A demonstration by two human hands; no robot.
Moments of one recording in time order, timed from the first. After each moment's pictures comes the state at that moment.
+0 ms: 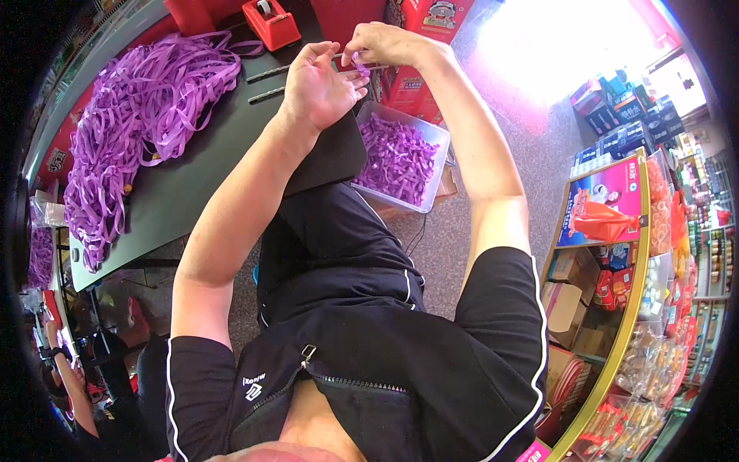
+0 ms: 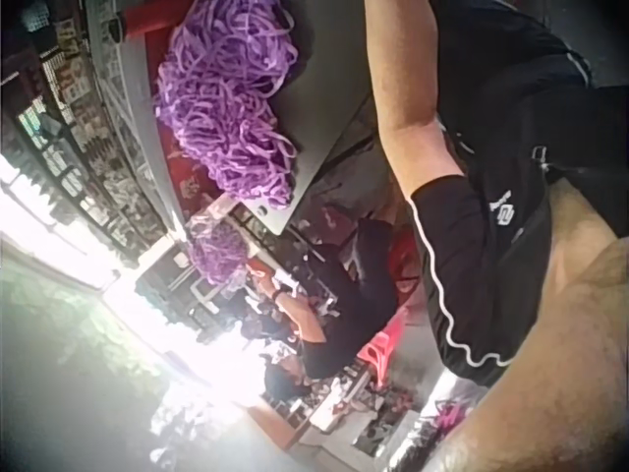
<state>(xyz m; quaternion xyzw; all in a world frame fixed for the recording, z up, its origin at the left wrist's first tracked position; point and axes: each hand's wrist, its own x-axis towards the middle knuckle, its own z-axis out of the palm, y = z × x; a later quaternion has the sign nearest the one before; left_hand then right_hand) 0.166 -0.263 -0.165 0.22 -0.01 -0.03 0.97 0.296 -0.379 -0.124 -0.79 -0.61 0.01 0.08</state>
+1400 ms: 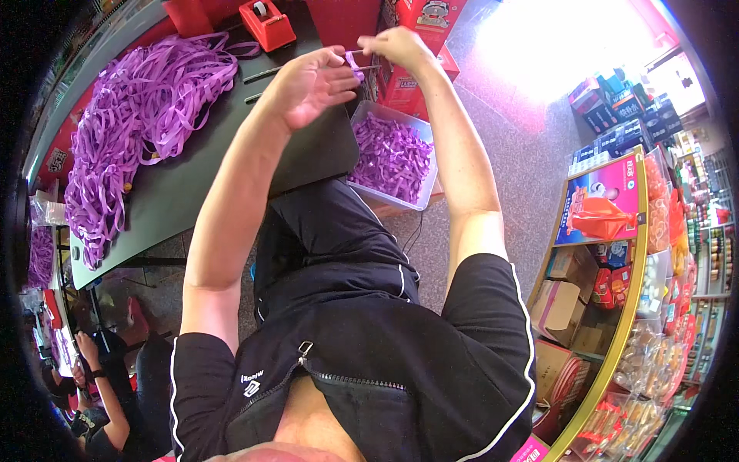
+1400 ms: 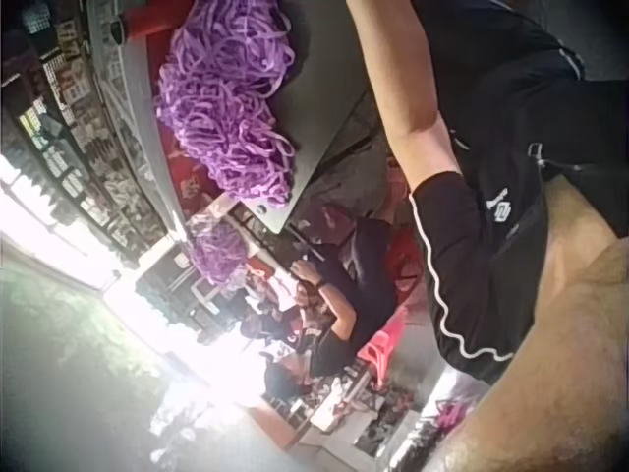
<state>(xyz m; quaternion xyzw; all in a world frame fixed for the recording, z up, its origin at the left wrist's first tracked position) 0.144 -0.251 -0.139 0.50 0.05 -0.07 0.86 0.320 -0.405 -0.168 -0.88 -0.29 0.04 0.37</state>
